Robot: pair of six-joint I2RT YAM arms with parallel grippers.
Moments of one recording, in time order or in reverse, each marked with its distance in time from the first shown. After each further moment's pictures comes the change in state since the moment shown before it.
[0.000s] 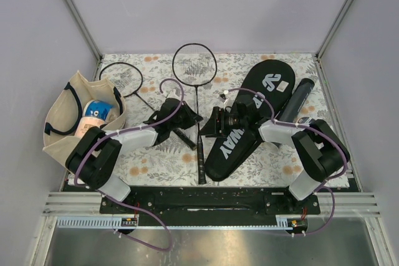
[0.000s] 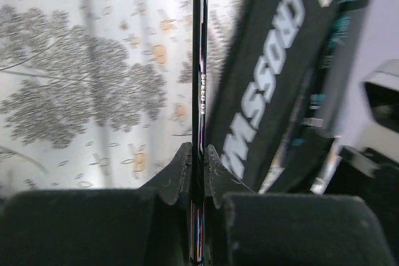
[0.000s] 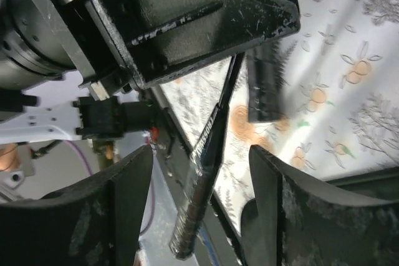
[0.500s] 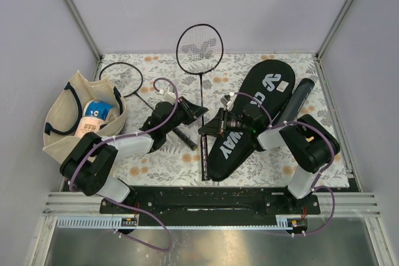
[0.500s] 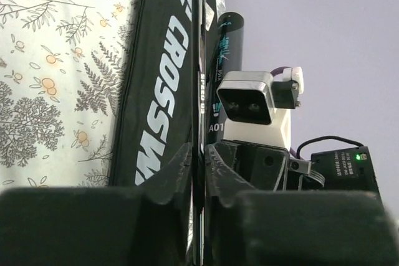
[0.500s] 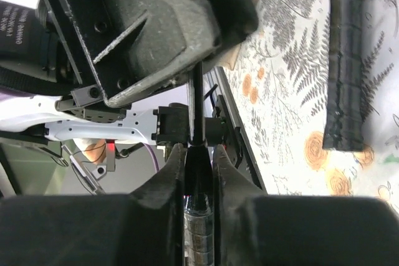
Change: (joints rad) left arm 0.002 -0.085 -0.142 0.448 0.099 -0.144; right arm 0.001 0.113 -0.186 0.766 -0.080 0.484
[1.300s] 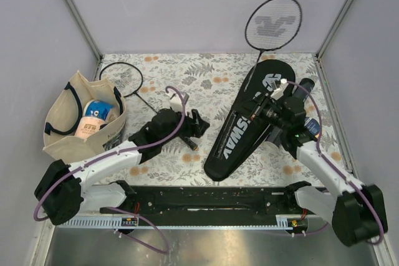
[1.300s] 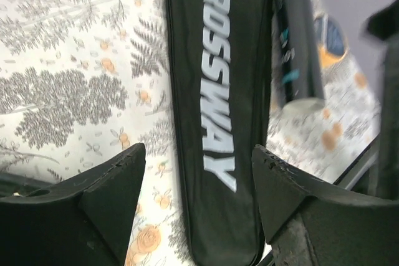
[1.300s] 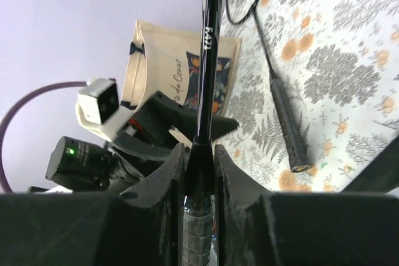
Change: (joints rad) left arm -0.148 -0.336 0.045 -0.488 -0.154 0.526; right arm -0.262 -0.647 -0.030 -0.610 0.227 -0.098
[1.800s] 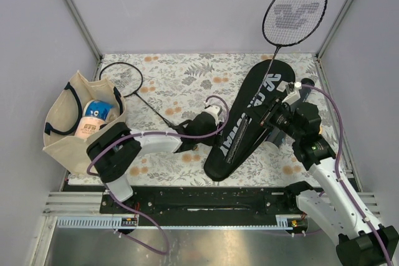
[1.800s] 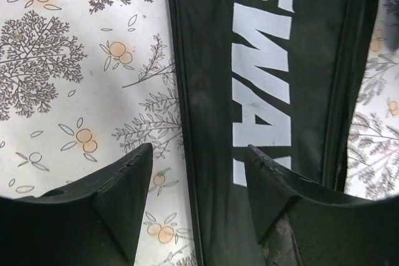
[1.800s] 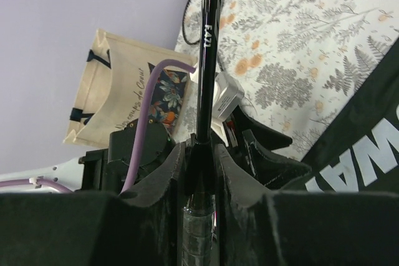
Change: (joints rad) left arm -0.171 0.536 0.222 -0.082 -0.096 0.086; right arm -0.007 -0.339 0.104 -0.488 0.192 -0.272
